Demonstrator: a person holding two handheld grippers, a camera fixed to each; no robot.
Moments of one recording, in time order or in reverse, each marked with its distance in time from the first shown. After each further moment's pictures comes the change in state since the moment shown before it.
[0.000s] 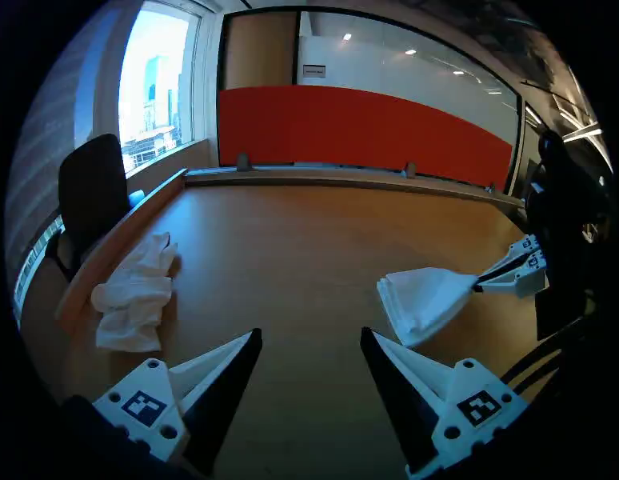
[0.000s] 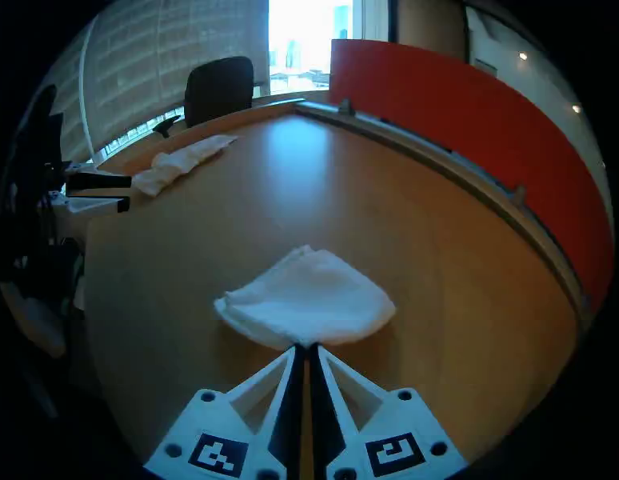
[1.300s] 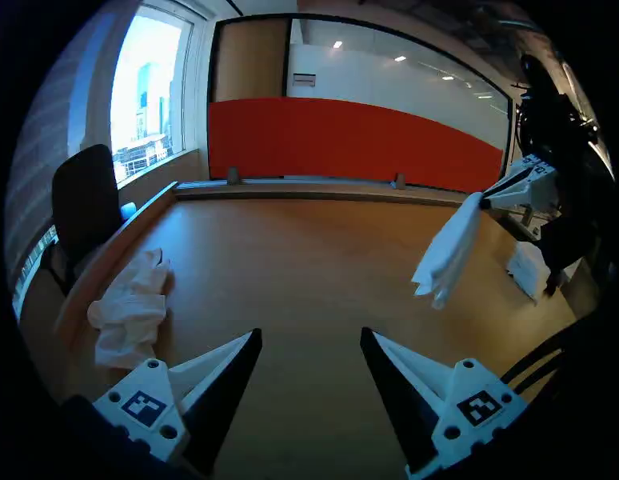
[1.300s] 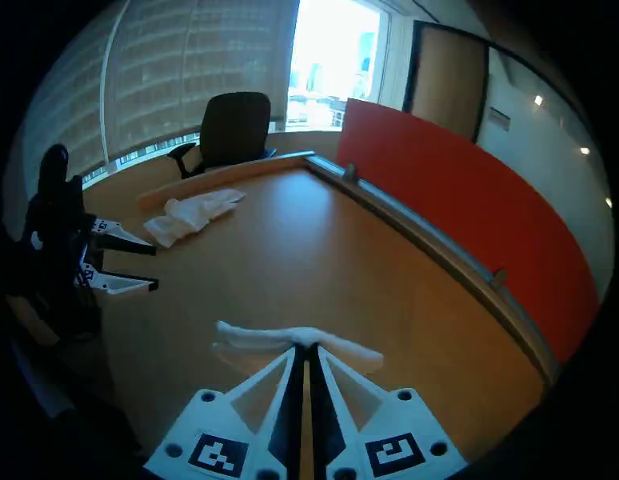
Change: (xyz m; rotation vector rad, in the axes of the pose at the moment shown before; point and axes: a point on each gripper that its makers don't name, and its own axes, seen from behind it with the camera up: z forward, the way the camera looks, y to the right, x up) left arm 0.024 0.008 -0.001 -0.043 0.038 0.015; right arm 0.124 0.024 -0.078 -0.004 0.111 -0.108
